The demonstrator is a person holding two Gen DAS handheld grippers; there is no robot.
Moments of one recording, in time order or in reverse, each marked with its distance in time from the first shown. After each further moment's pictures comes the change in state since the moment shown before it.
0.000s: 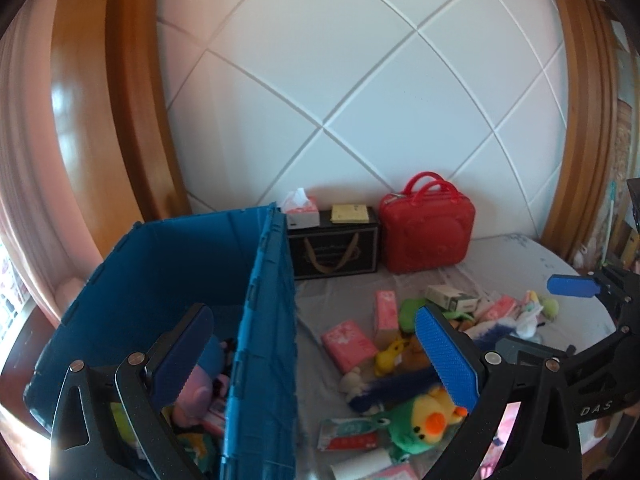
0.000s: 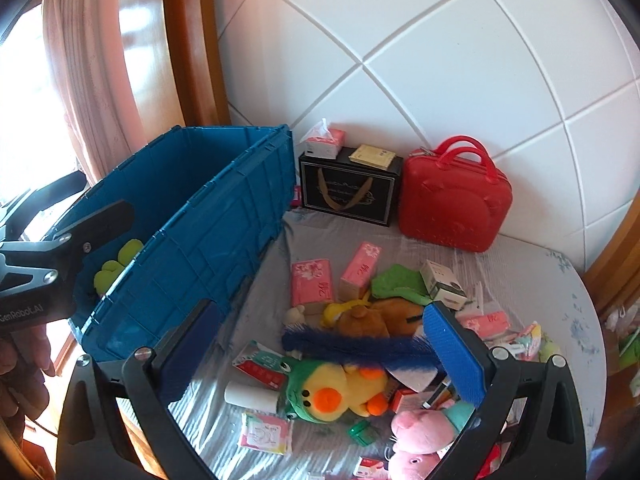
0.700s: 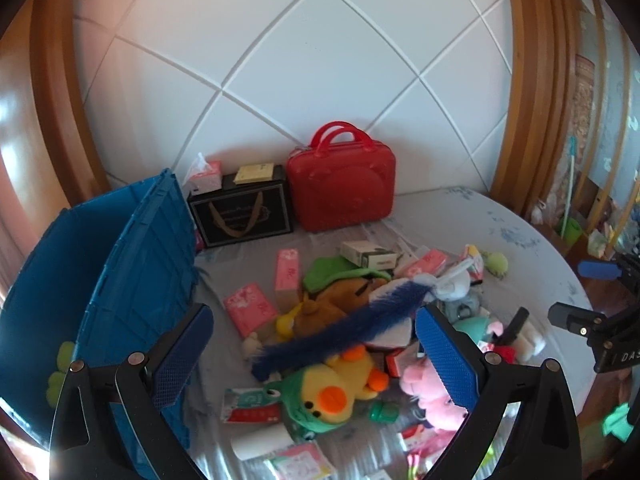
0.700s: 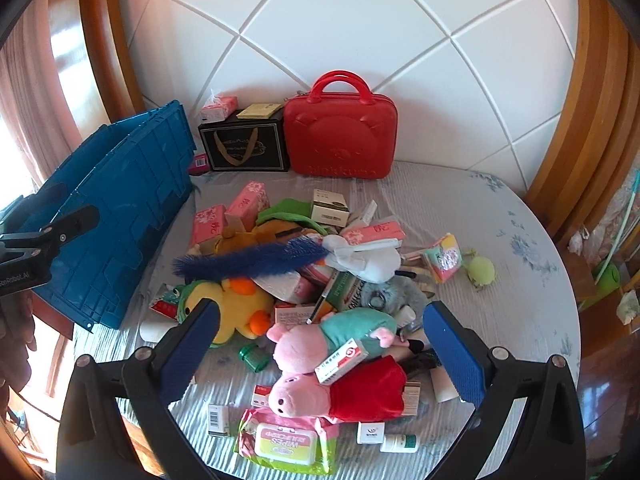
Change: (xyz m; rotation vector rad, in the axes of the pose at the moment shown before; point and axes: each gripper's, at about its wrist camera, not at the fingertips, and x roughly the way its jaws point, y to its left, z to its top) left arm 0.020 -0.152 -0.034 0.085 0.133 -0.145; right arm -0.058 -0.177 -0.106 0.159 0.083 -0.126
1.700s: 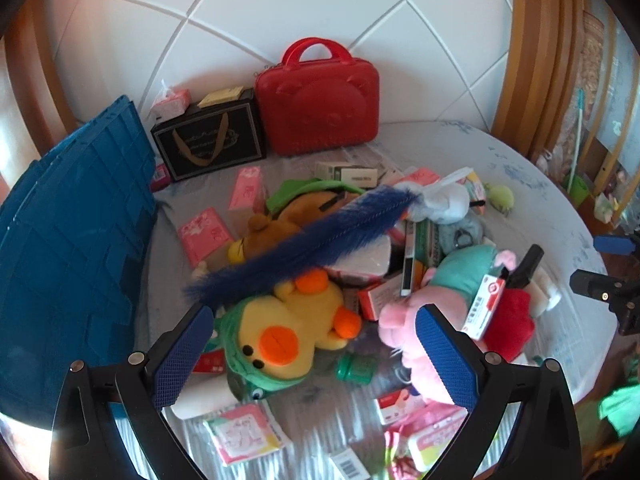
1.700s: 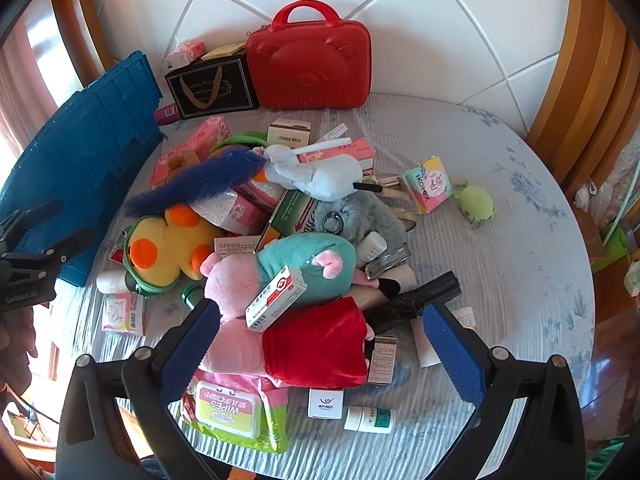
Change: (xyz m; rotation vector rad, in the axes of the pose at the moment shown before) left arm 0.082 -0.042 -0.089 0.005 0.201 0.020; right arm 0.080 -0.073 -0.067 0.019 0.167 0.016
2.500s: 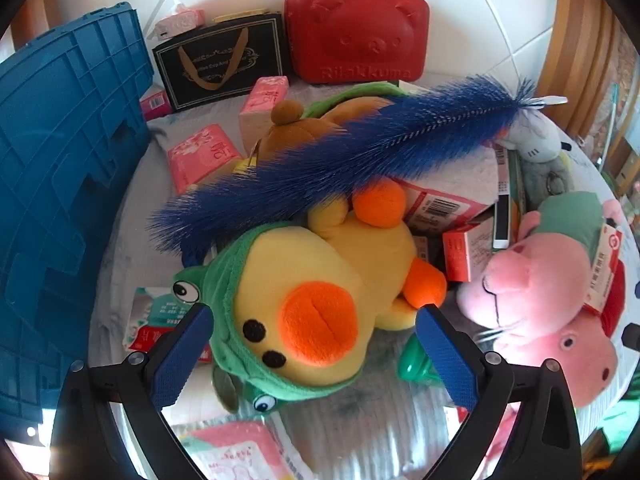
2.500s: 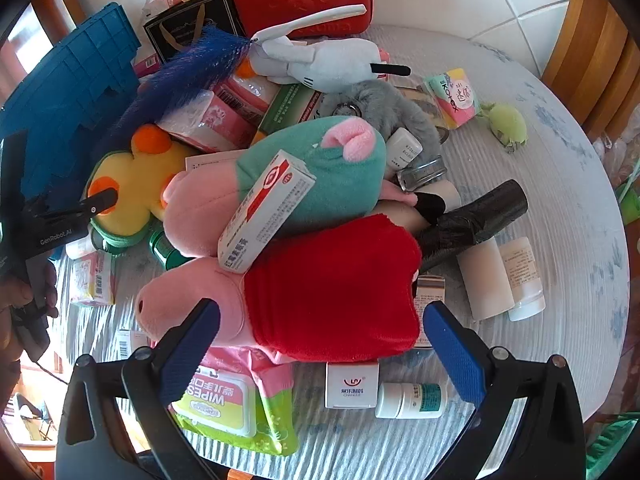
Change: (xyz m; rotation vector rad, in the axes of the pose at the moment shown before) left arm 0.127 0.037 -0.048 -0.068 0.108 0.009; right arm 0.084 0.012 -0.053 0.056 0.147 -0.008
